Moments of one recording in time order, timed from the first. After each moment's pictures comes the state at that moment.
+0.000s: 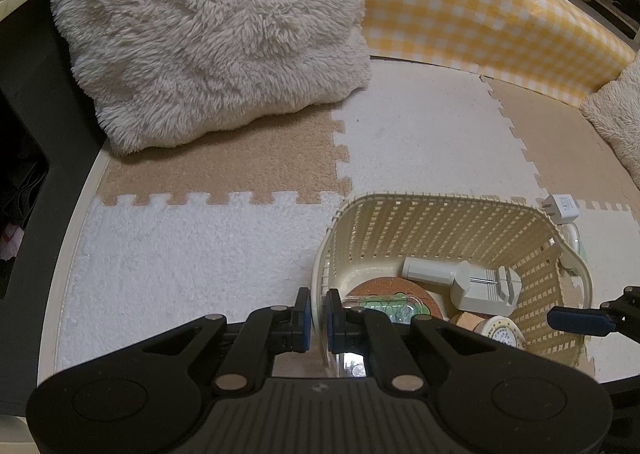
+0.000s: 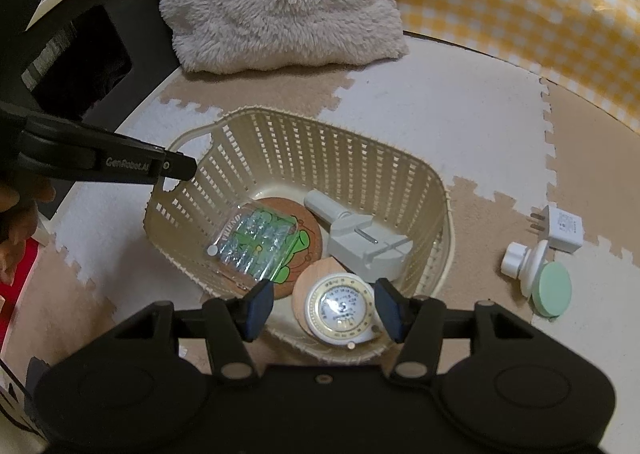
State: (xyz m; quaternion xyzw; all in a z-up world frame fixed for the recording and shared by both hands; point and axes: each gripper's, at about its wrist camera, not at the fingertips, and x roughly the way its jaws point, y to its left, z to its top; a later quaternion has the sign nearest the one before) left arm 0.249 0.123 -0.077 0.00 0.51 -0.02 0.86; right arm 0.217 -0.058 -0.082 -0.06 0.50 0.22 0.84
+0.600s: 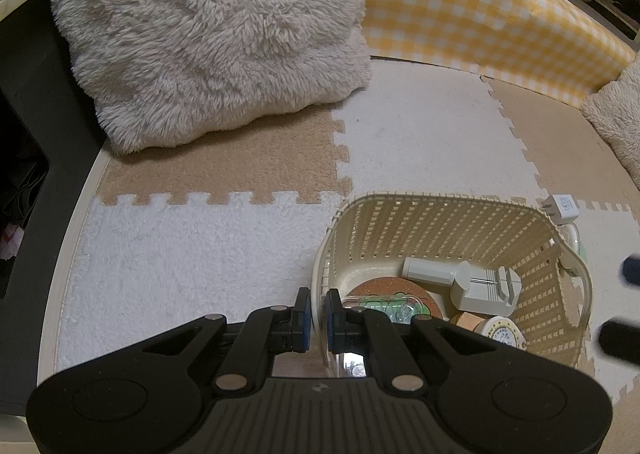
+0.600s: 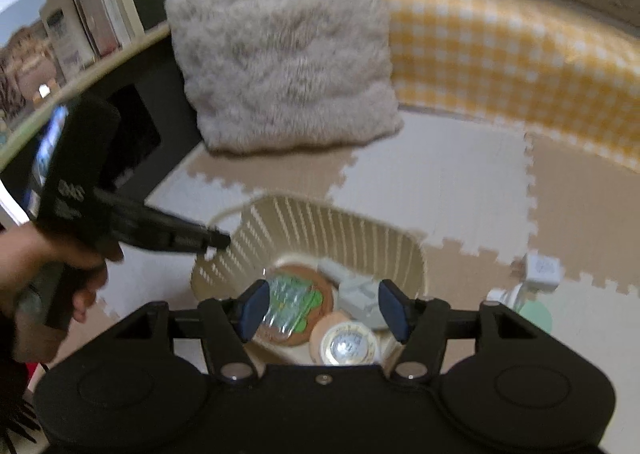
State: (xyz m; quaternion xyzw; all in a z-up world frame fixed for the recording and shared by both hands) left arm 0.249 0.123 -0.077 0.00 0.51 -0.02 0.86; right arm 0.191 -0.087 -0.021 -0.01 0.40 0.24 0.89
